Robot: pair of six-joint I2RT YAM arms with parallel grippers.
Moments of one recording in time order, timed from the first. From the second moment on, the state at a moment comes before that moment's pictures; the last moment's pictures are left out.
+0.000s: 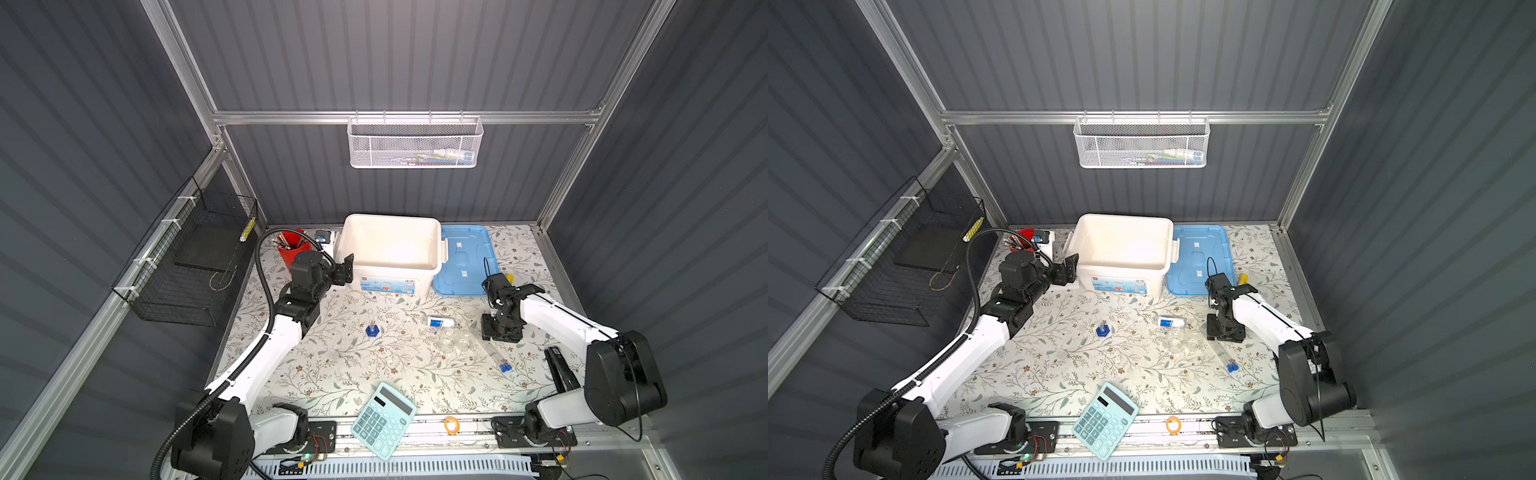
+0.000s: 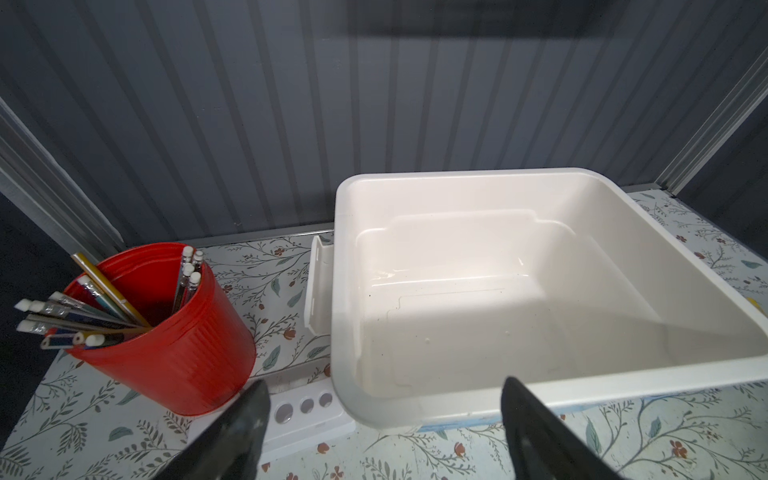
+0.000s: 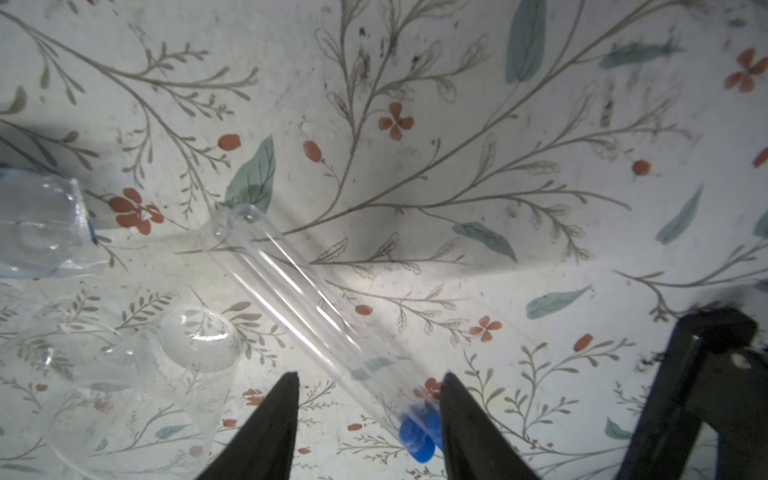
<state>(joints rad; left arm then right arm) -0.31 1.21 0.87 0.03 -0.04 -0.04 0.30 1.47 0.89 -0.92 0.07 0.39</state>
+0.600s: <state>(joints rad) -0.31 1.21 0.90 0.01 -0.04 -0.01 0.30 1.58 0.90 -0.82 0.05 0.37</state>
